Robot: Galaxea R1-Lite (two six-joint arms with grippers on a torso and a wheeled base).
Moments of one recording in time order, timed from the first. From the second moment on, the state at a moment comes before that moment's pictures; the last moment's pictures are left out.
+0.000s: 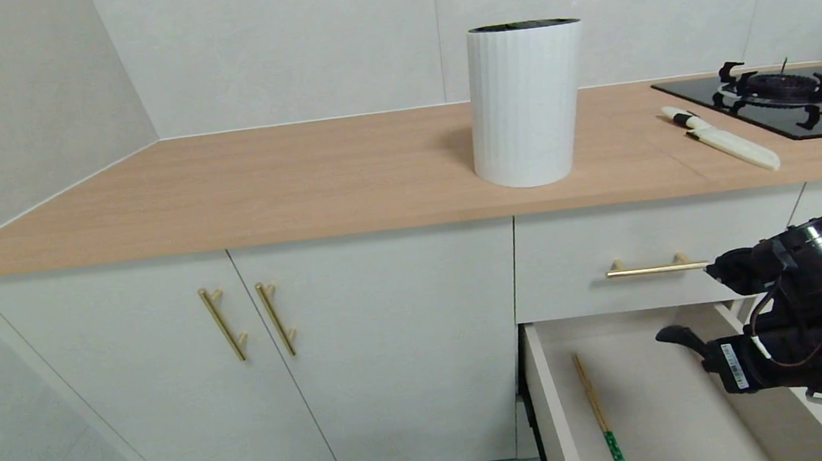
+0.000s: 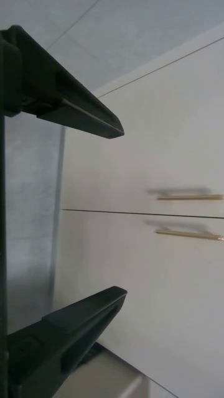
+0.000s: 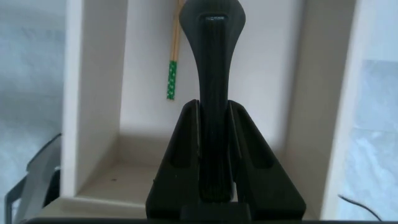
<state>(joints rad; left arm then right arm) 0.00 0.00 0.00 0.00 0.06 -0.01 0.28 1.63 -0.66 -0.08 -0.12 0.15</state>
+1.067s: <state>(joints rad) 0.00 0.00 0.00 0.00 0.06 -0.02 0.28 1.78 -0.65 -0.25 -0.12 0.16</state>
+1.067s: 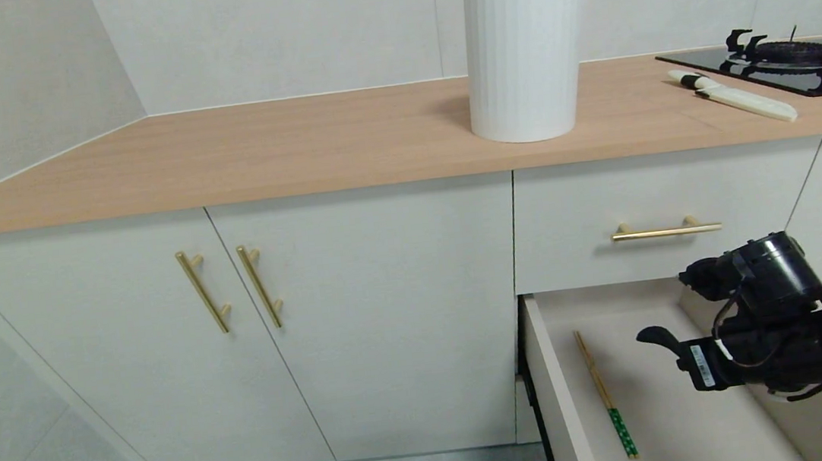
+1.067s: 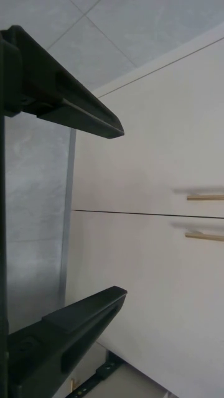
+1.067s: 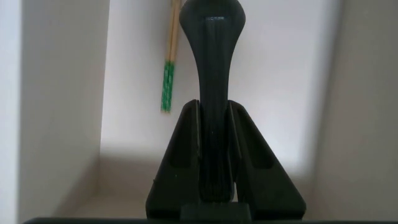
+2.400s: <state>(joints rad) 0.00 0.00 0.00 0.00 0.06 -0.01 0.27 2.25 -0.63 -0.73 -0.19 0.17</state>
